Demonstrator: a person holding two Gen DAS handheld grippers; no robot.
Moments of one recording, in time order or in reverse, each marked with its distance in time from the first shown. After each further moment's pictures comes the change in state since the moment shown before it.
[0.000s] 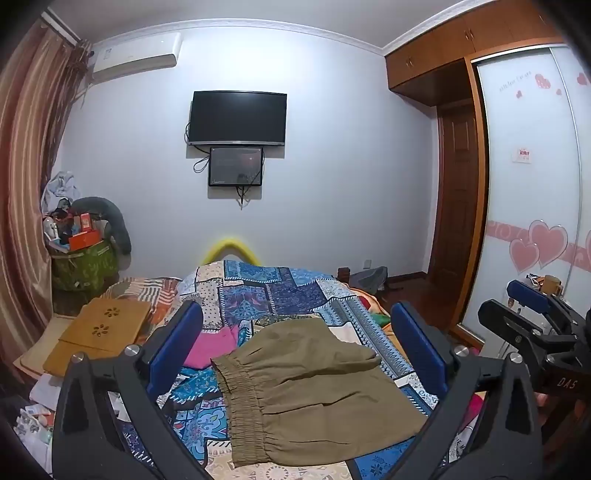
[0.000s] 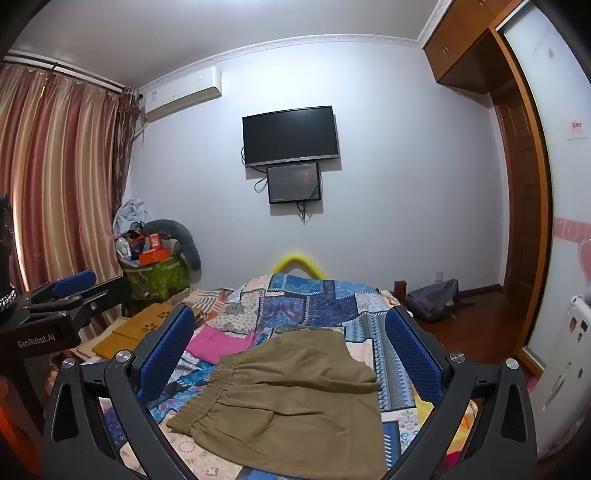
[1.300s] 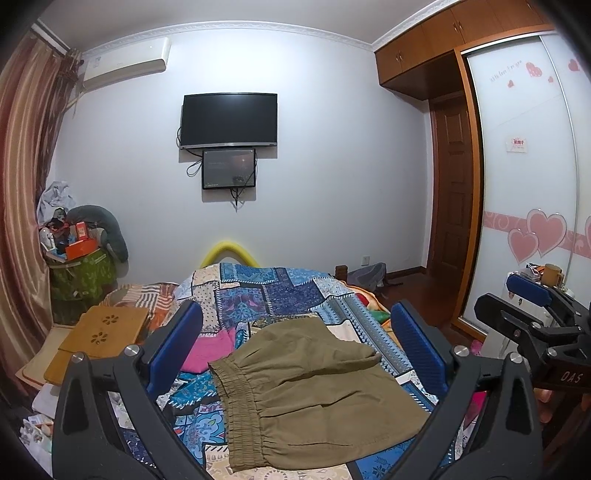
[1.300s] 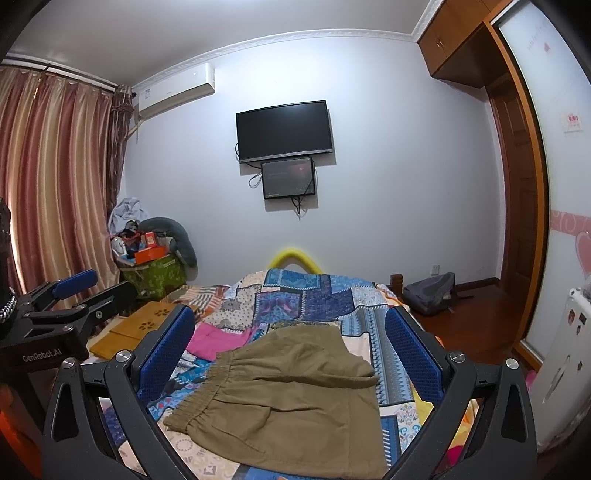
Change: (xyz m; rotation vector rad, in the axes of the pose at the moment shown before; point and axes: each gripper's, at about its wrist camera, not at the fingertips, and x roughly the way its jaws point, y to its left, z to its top) left arm -0.001 -0.009 0.001 0.047 -0.014 -0.012; right arm 0.001 -0.001 -0.002 0.015 0.007 -0.020
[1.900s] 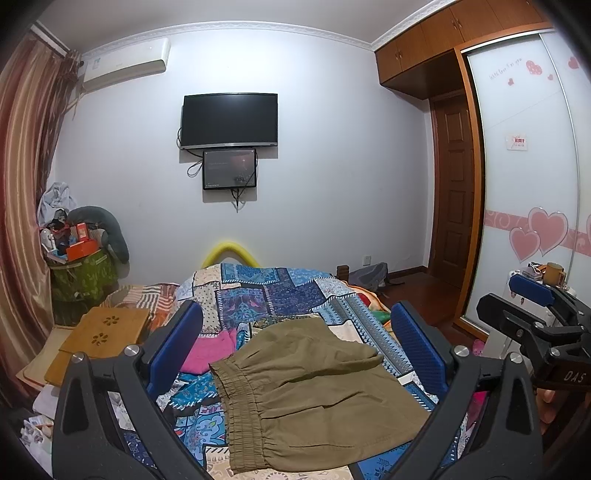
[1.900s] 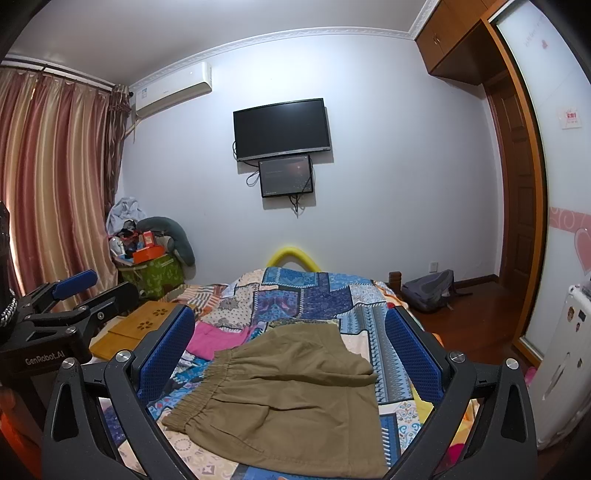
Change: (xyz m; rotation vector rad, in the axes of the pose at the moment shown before) left arm 0.004 -0.002 -0.004 0.005 0.000 0.005; right arm 0.000 -0.003 0.000 0.008 0.007 -0.006
